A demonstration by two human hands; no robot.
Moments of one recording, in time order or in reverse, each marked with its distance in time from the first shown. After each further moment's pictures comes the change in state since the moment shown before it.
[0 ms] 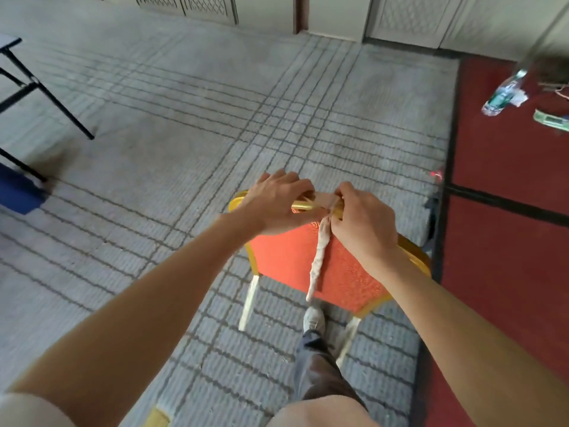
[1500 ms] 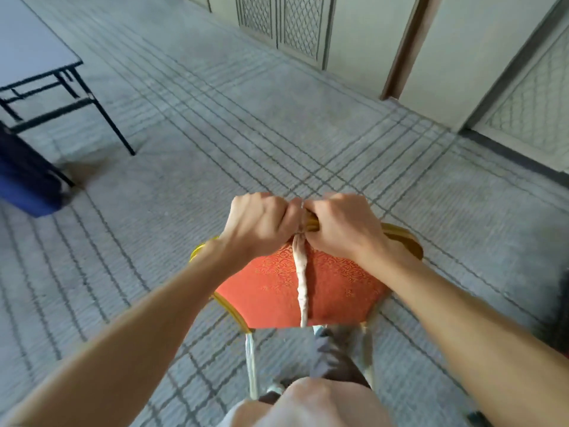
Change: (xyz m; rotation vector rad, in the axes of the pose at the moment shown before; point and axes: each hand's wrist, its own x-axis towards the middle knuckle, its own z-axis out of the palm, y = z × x) left_hand 0.503 -0.331 -0.074 0.038 0.374 -0.516; right_hand 0.708 0.027 0.123 0.195 -0.086 -0.763
